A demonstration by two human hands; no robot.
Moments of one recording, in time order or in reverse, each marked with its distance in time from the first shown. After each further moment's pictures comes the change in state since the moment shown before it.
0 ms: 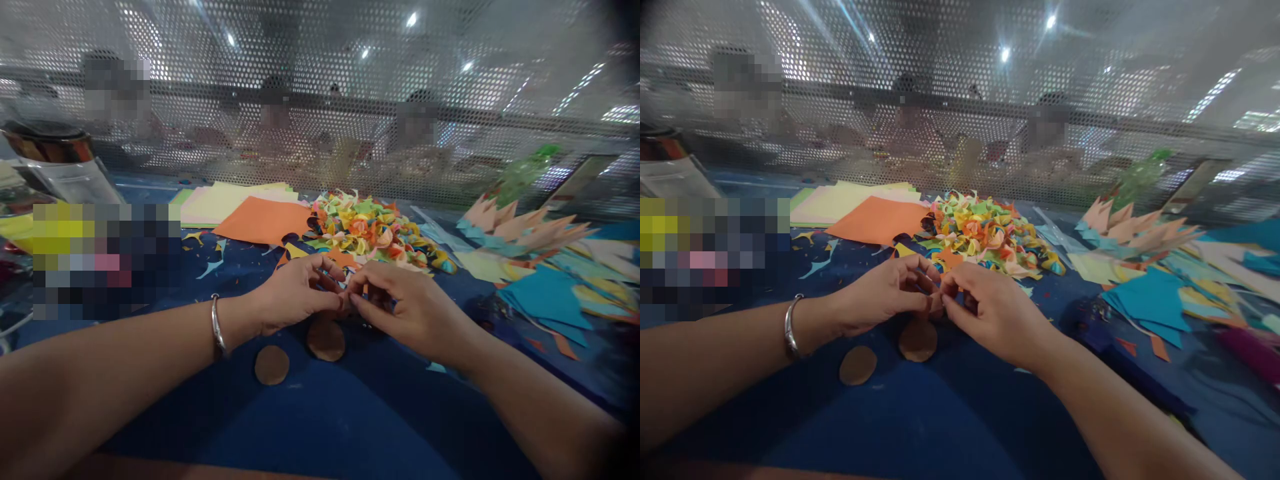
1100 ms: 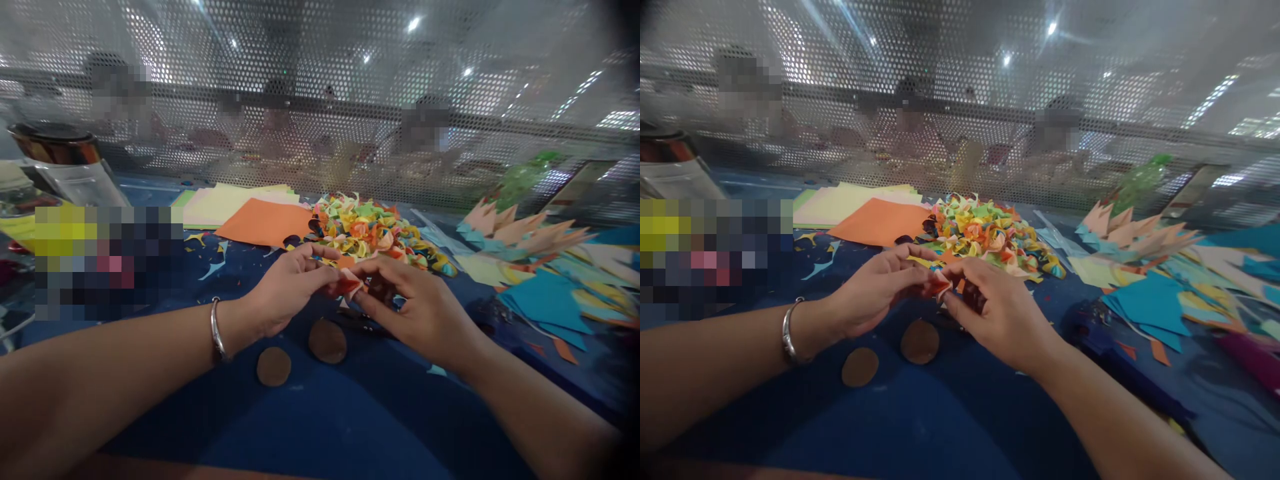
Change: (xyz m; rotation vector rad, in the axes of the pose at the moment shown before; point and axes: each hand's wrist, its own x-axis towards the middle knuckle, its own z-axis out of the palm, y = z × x) left_hand -0.002 0.008 0.004 -0.257 0.138 0.095; right_hand -0.003 -0.002 0.005 0.062 0.171 0.039
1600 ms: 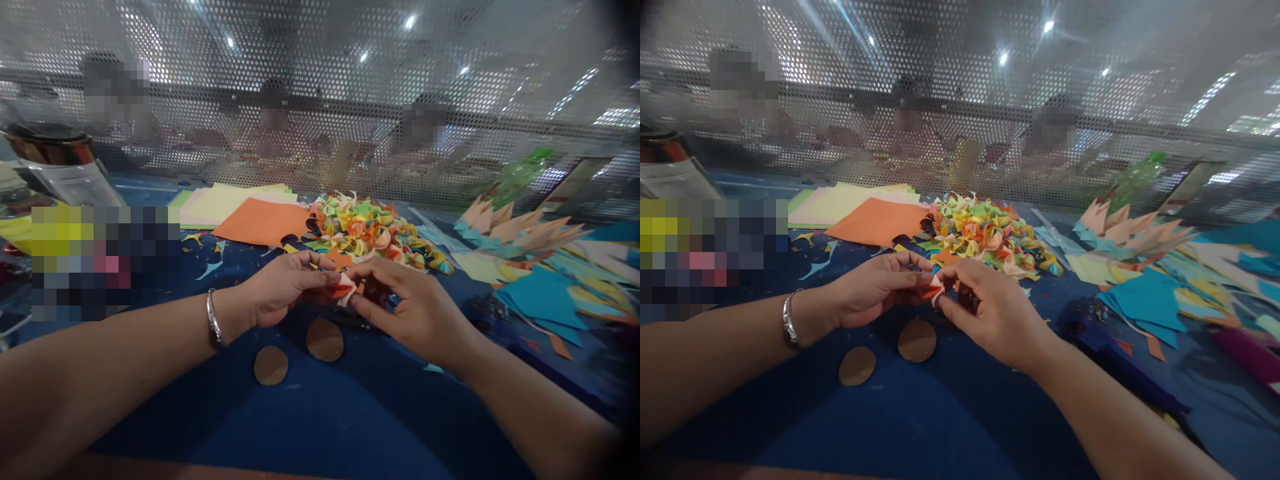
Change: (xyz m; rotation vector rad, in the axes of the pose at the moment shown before) left_hand 0.007 0.005 -0.007 -0.047 -0.021 -0.238; right_hand 0.000 -0.001 -0.002 0.024 -0.038 -0.020
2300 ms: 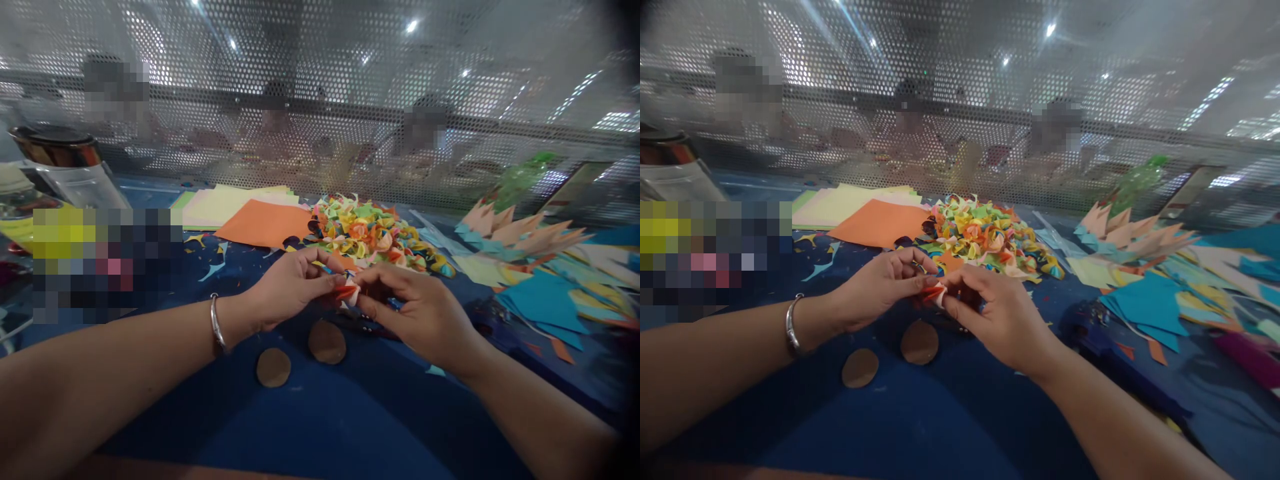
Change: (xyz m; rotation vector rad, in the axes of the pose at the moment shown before) left_hand 0.000 -0.006 -0.003 0.221 -0.083 0.243; right_hand -0.001 0.001 0.001 0.065 -0.004 0.059
